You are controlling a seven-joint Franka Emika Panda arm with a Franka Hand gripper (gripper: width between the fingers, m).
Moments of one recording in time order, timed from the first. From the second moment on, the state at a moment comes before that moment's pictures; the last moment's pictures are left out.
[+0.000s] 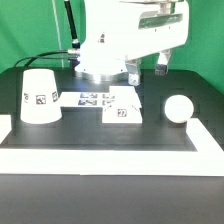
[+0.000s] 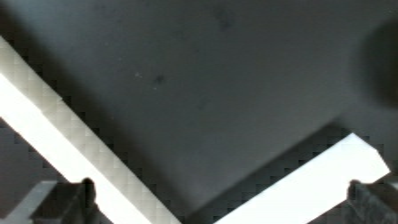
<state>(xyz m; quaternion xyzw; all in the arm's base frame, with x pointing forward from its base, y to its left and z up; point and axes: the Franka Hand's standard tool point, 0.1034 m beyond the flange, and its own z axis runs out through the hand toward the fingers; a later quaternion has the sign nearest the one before) 0.569 0.055 0.122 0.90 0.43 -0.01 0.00</state>
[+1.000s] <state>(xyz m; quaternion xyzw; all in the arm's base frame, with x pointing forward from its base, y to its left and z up) 0.538 0.031 0.117 0.93 0.36 0.00 0.01</state>
